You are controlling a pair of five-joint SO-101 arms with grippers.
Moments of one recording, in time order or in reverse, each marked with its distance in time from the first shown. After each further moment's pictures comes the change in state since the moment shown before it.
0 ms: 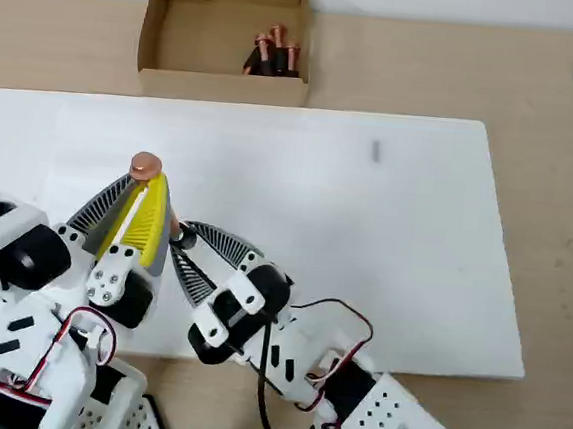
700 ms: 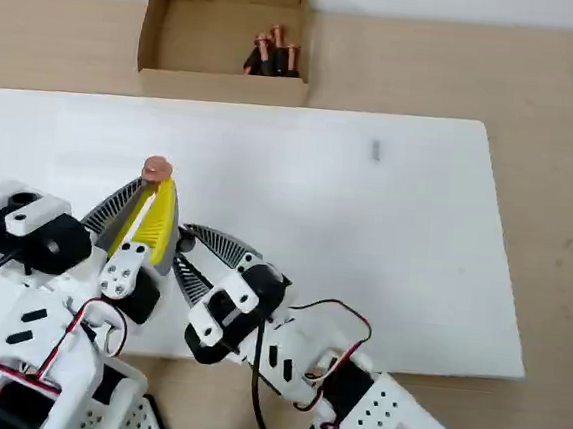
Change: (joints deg) left arm 1.0 -0.2 3.9 2.8 -0.2; right arm -0.2 0.2 0.0 0.2 0.0
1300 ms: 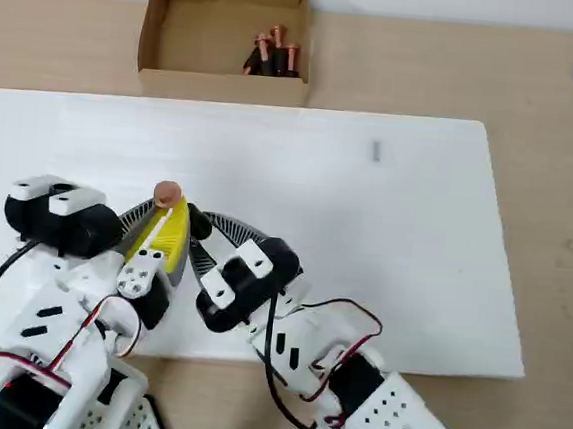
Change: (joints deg) left arm 0.6 0.4 1.1 6.4 0.3; right arm 4.9 -0.2 -4.8 11.1 -4.7
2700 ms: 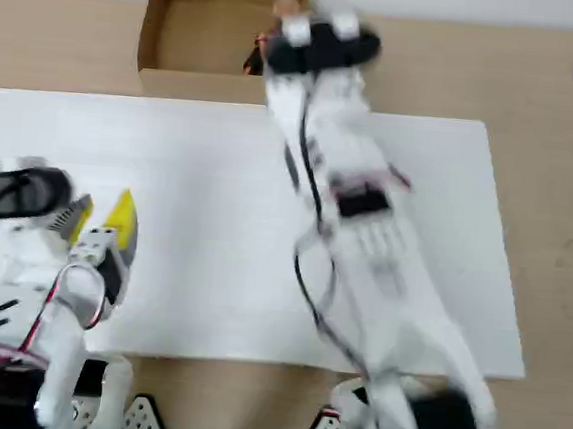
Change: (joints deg) left arm -21.6 13.1 -10.0 14.2 -6.2; right arm 27.3 69.4 -64.6 -6.9 -8.7
